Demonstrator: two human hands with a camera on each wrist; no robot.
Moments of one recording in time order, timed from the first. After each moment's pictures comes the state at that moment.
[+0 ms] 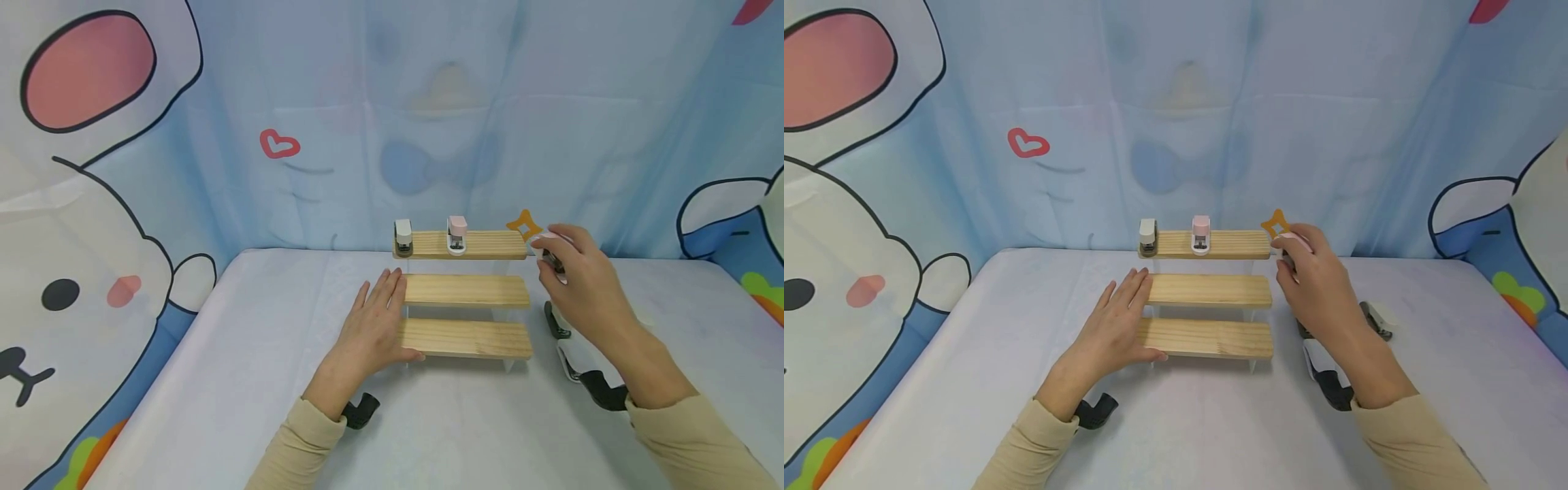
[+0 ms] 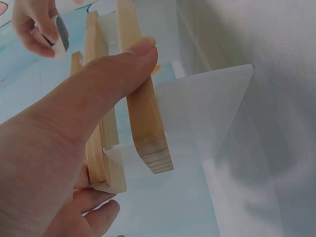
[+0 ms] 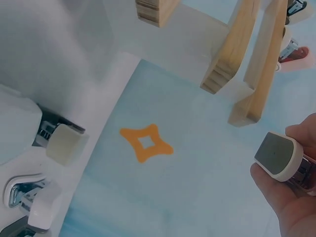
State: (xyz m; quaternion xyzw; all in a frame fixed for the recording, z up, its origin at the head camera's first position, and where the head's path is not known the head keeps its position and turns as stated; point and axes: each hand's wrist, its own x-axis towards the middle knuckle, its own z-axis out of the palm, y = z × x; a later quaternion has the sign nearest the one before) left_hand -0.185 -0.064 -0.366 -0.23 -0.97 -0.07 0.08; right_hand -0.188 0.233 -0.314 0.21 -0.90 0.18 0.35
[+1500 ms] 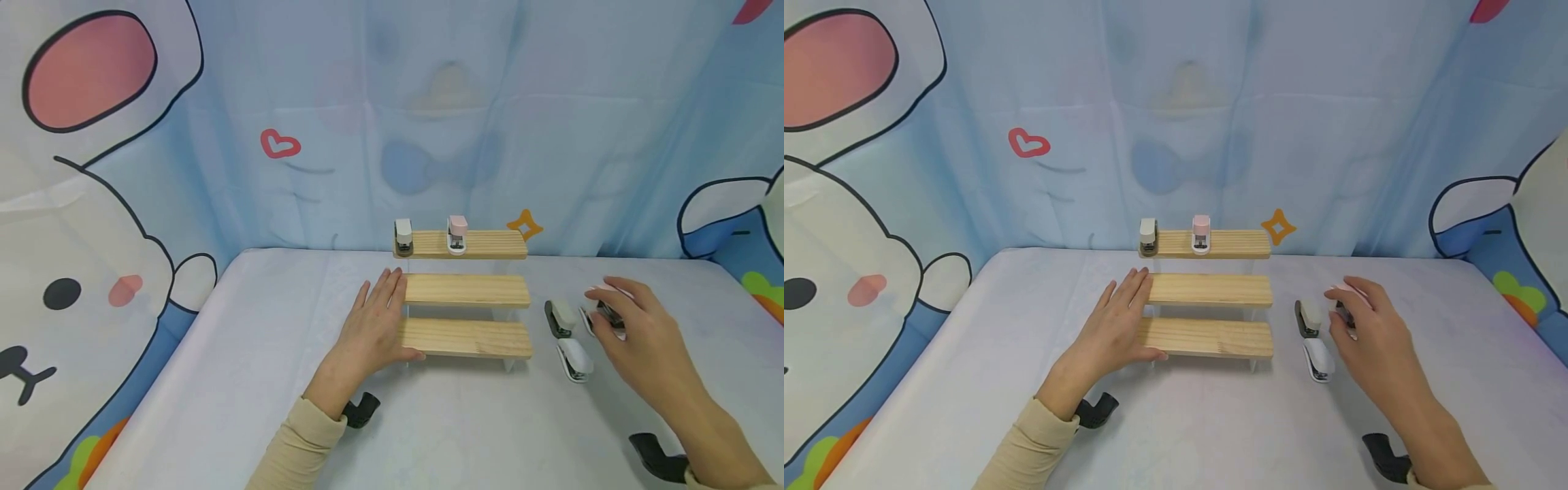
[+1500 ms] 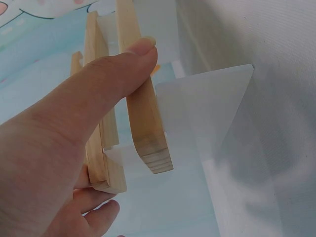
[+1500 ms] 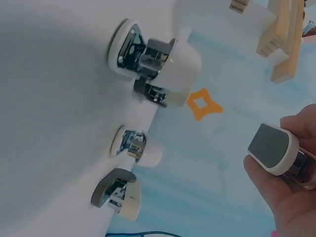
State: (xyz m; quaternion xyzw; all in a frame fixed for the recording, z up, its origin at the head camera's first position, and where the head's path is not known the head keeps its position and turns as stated) left_hand -0.185 -0.064 -0.365 -0.23 -0.97 -0.07 0.08; right_hand -0.136 0.283 -0.354 0.10 -0.93 0.18 0.30
